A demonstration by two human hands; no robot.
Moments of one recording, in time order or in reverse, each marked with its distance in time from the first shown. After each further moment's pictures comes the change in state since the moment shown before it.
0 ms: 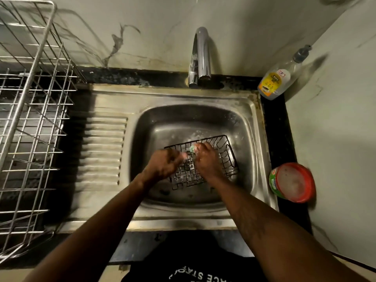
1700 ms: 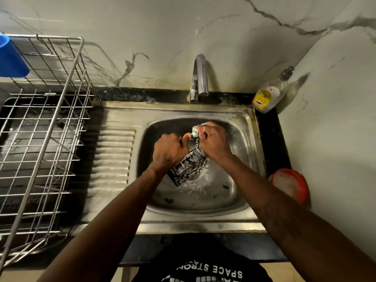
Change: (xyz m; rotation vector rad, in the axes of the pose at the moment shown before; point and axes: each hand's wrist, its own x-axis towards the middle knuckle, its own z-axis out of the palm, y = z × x) left_hand 0.016 0.101 -0.044 0.525 0.410 -0.013; right_hand 0.057 -0.045 -0.088 0.058 0.289 -0.279
